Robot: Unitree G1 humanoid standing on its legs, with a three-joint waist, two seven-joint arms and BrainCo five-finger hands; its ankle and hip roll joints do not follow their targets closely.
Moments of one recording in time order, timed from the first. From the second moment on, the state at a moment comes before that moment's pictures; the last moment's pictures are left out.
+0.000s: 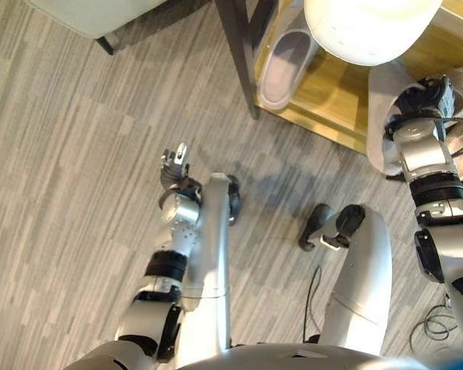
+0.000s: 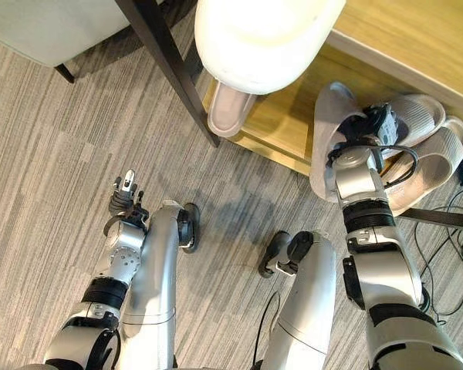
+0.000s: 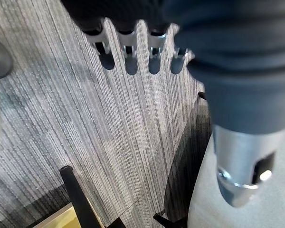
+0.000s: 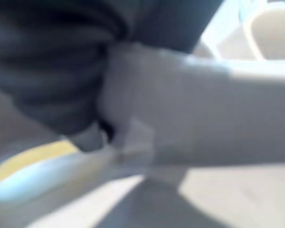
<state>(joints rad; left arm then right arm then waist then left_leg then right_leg) -0.43 0.13 0.04 0.49 -0.87 -0.16 0.39 -0.92 -0.54 0.07 0.65 -0.17 0.50 -0.48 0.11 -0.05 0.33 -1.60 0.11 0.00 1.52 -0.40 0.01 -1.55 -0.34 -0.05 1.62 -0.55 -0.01</state>
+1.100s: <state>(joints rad) -0.38 0.13 0.00 0.57 -0.85 -0.16 0.35 -1.06 -0.56 0.19 0.80 -0.19 0.35 -0.60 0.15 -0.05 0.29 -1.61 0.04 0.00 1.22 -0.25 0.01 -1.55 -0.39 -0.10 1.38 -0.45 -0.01</state>
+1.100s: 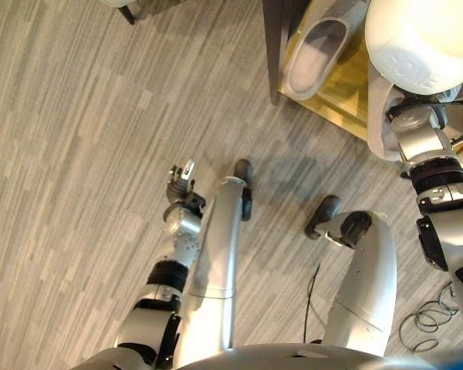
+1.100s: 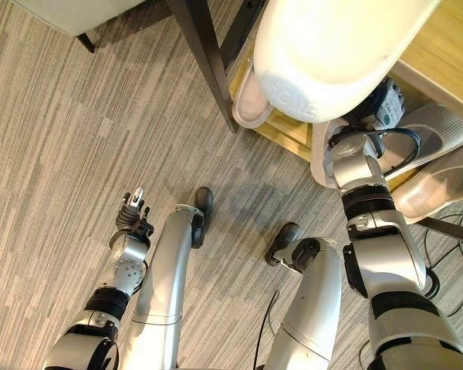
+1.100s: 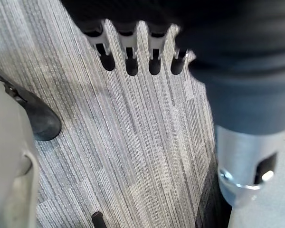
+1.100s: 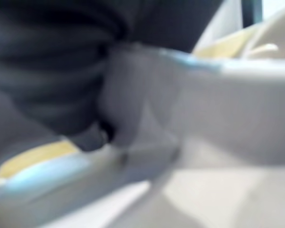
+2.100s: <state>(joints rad) -0.33 0.15 -0.07 0.50 -0.75 -0.13 0.35 -1.13 -0.48 0.05 0.89 0.15 0.30 -0.67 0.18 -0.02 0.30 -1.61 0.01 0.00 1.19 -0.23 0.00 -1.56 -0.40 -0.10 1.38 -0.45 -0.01</state>
